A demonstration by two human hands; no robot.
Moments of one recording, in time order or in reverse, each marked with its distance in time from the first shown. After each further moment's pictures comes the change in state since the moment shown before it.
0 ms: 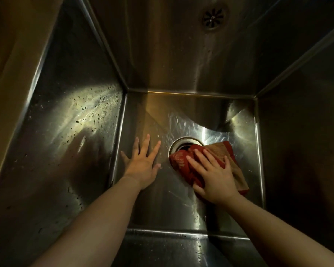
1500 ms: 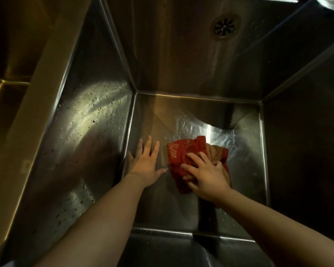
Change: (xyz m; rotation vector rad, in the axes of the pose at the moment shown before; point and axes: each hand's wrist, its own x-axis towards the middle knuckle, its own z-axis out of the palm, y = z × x) left_hand -0.007 -0.006 -0.018 0.045 -0.032 -0.021; right_hand 0.023 -0.029 -0.012 0.068 -0.090 -0.043
